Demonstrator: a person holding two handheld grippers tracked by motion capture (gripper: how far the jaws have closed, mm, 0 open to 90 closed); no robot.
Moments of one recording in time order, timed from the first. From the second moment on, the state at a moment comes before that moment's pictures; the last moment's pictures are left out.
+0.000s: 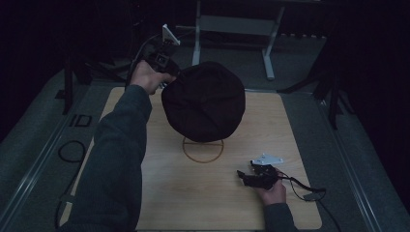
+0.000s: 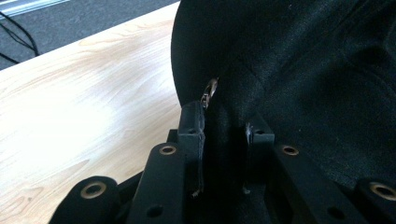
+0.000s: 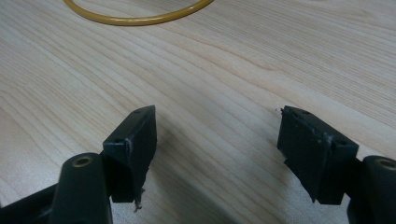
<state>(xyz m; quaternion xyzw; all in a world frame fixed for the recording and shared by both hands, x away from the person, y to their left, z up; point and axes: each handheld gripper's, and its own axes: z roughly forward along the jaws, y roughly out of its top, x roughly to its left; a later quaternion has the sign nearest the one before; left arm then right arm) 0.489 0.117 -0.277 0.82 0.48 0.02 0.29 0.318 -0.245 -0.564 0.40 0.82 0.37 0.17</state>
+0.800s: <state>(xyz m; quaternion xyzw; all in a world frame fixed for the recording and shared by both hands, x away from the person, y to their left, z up) 0.505 0.089 -0.320 0.83 0.49 0.02 0.28 0.317 -0.246 -0.564 0.40 0.82 0.37 0.17</state>
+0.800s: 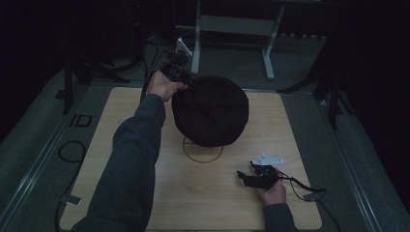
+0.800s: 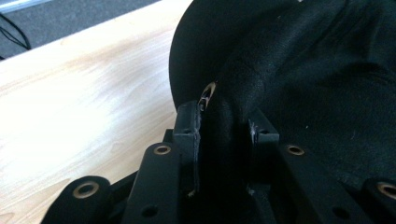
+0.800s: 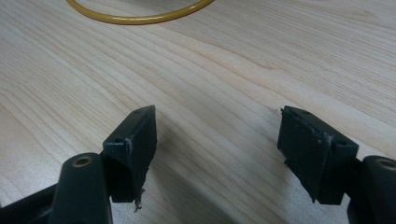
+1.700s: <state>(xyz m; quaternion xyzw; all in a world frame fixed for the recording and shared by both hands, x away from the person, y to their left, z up) 0.500 0.119 -0.339 0.81 0.51 0.02 0.30 0.317 -0.245 -0.564 0.40 0.82 0.37 0.17</state>
